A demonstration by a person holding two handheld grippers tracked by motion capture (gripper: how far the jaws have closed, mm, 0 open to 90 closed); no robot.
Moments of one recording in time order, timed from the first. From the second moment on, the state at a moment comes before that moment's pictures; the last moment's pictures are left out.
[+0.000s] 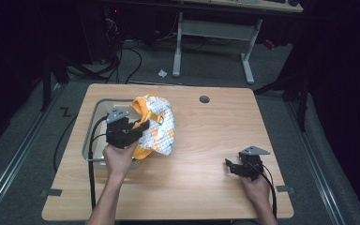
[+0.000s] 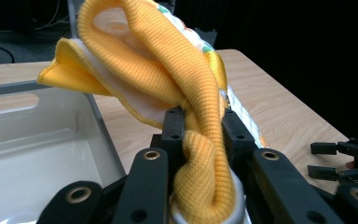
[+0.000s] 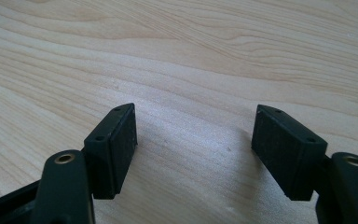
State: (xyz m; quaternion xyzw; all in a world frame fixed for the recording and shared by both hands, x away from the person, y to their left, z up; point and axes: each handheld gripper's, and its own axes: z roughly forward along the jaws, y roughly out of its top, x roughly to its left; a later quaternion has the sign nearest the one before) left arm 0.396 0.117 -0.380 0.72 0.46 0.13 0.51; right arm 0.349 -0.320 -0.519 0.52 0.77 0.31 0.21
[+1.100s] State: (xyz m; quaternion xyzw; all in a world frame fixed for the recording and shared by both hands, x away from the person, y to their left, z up) left arm 0.395 0.176 -0.370 0.69 0.48 0.15 0.52; right arm 0.349 -0.320 -0.519 0.52 0.77 0.31 0.21
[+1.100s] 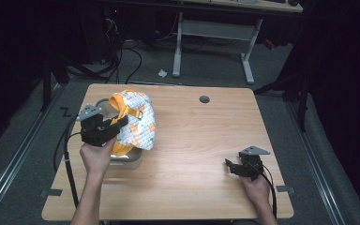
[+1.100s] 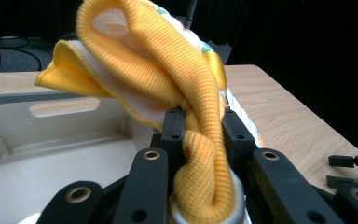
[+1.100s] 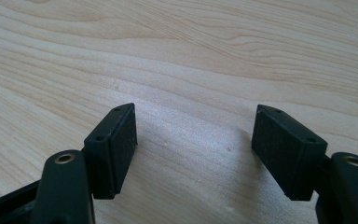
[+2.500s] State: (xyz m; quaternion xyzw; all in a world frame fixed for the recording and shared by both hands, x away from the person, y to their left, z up) left arm 0.427 0.205 -0.421 0.72 0.53 0.13 0.43; right arm 0.349 -0.320 -0.518 0.52 0.77 0.31 0.21
